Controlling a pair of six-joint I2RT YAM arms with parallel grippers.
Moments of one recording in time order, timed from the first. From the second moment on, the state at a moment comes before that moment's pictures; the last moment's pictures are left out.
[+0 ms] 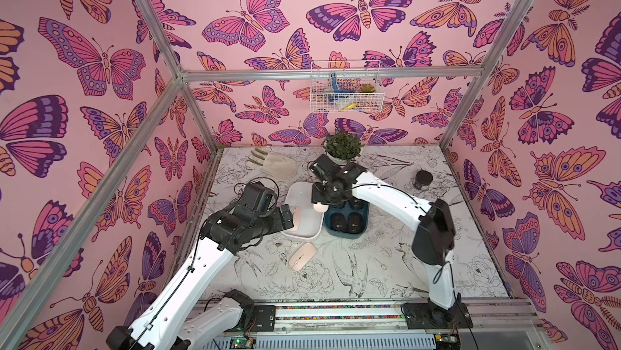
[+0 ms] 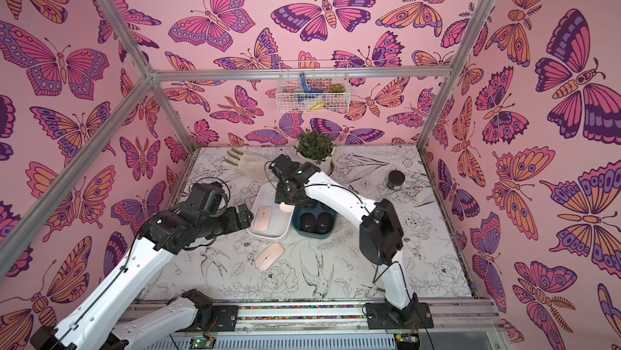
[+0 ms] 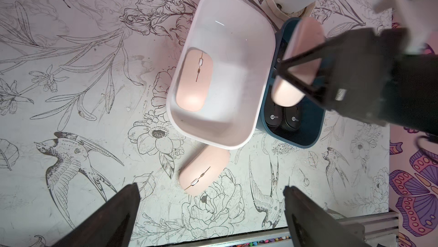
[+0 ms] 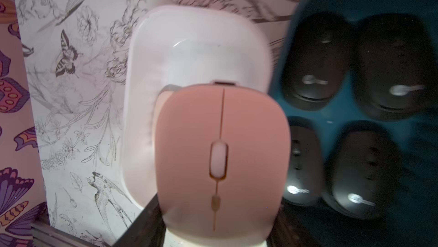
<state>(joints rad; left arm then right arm) -0.48 0.98 1.11 -1.06 -0.02 -0.69 0.86 2.13 2.01 -1.01 0.03 0.86</state>
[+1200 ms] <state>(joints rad) -0.48 0.92 1.00 -1.14 0.06 -0.78 0.89 2.30 1.94 -0.90 -0.08 1.14</state>
